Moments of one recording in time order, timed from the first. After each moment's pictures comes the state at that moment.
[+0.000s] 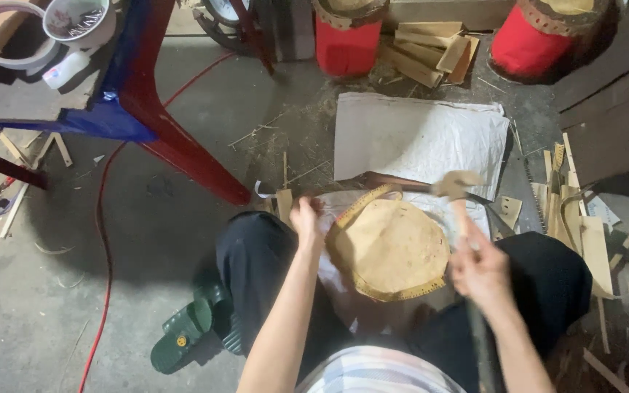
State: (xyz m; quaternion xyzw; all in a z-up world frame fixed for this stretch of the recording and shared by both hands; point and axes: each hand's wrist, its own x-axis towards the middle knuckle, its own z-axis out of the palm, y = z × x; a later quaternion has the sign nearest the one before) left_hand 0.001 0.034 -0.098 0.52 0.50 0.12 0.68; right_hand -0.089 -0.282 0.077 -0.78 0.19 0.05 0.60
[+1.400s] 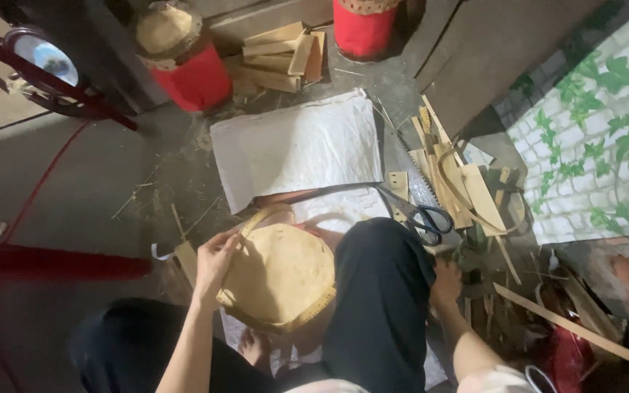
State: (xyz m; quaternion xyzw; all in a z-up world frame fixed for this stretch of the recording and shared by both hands) left_hand -0.005 -0.039 0.050 0.82 0.23 -0.14 0.50; right_hand -0.166 -0.544 -0.287 -0.92 0.32 0.19 0.15
